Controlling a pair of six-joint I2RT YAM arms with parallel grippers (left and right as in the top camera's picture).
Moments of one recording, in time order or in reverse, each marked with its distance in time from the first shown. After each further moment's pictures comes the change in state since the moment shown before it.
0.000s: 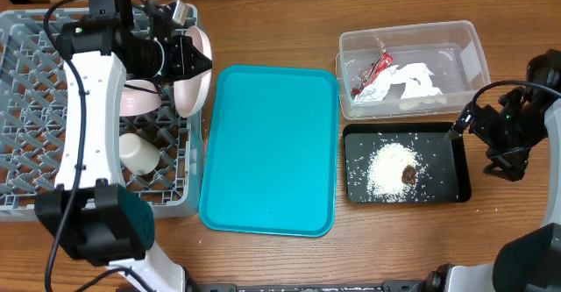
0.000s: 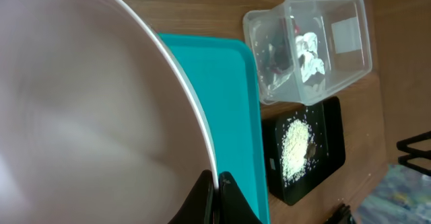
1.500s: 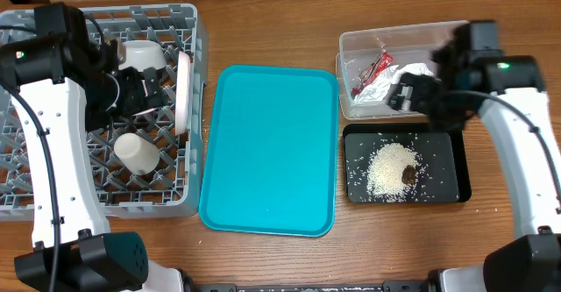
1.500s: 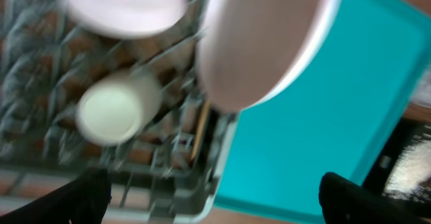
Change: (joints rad) left arm 0.126 -0.173 0.016 -0.348 -0.546 -0.141; right arm 0.383 0.000 0.000 0.406 -0.002 -0.003
